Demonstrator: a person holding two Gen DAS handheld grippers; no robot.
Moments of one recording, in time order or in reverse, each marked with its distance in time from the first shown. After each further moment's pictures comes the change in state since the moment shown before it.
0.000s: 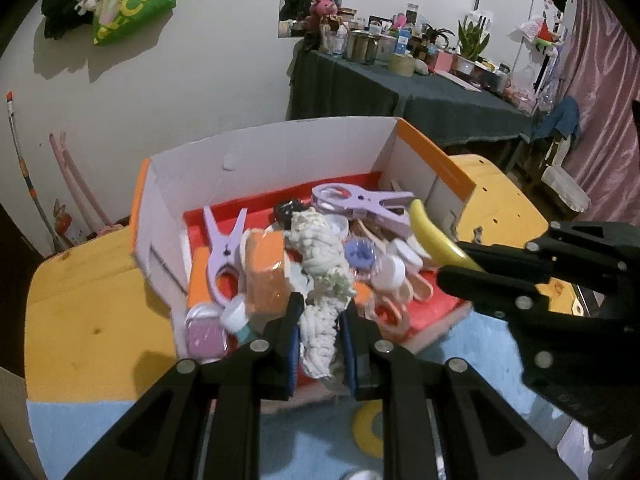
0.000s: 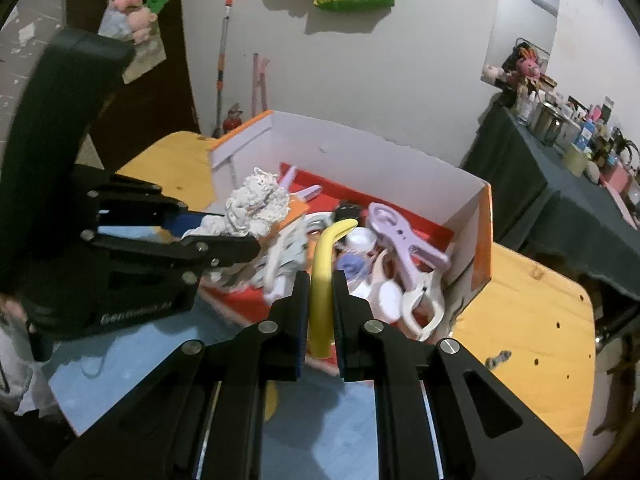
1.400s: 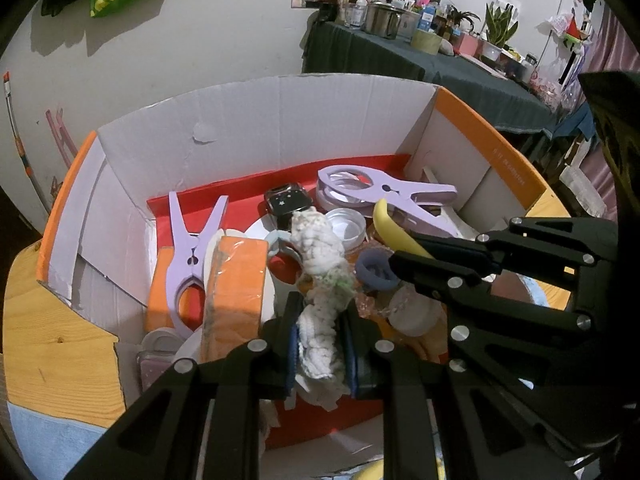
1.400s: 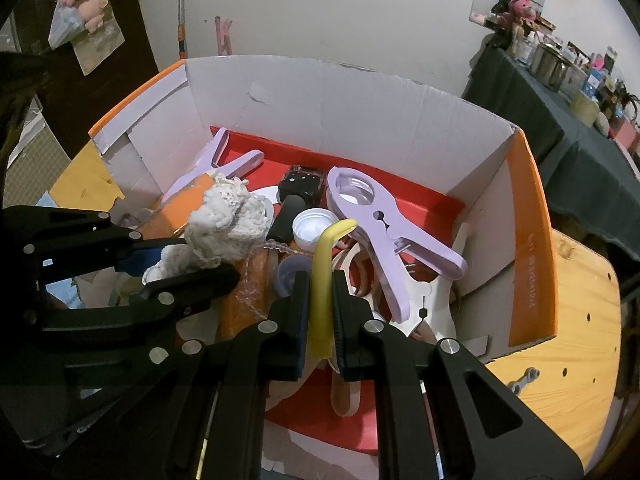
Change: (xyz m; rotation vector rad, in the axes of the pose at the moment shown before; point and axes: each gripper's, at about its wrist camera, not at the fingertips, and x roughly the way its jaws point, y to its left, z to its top) left arm 0.067 0.001 0.013 -0.053 0.083 0.031; right arm 0.091 -0.041 0.007 0.096 0.157 -0.020
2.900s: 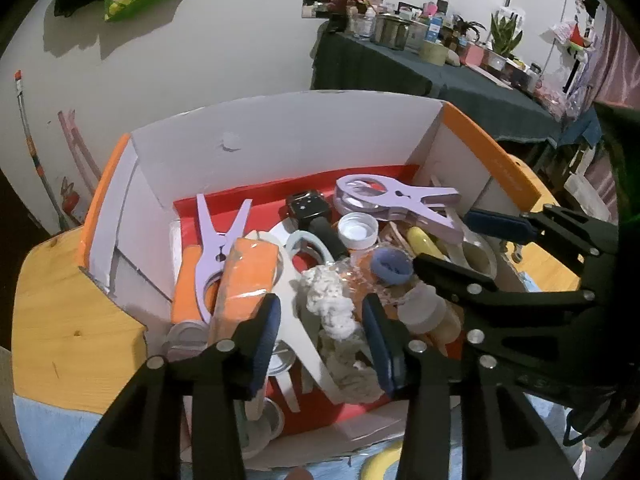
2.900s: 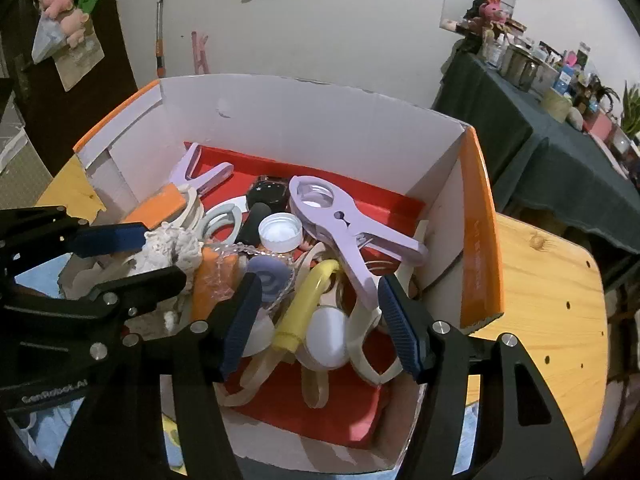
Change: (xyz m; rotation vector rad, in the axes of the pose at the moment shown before) left arm -0.017 0.008 -0.005 -0.018 -0.034 0.030; right arm -0.012 -0.014 -0.006 0.044 -0.049 -0.071
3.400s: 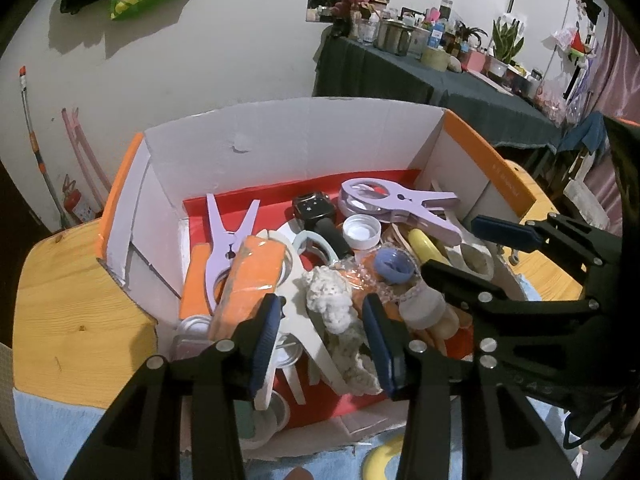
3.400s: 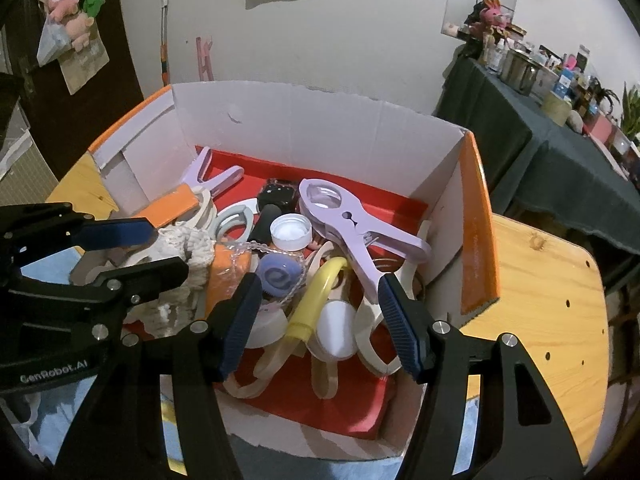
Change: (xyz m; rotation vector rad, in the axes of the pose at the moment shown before) left arm -0.007 0.006 -0.003 -0.017 -0.016 -0.010; right arm -0.011 0.005 -0.004 0.002 -0.027 0.011
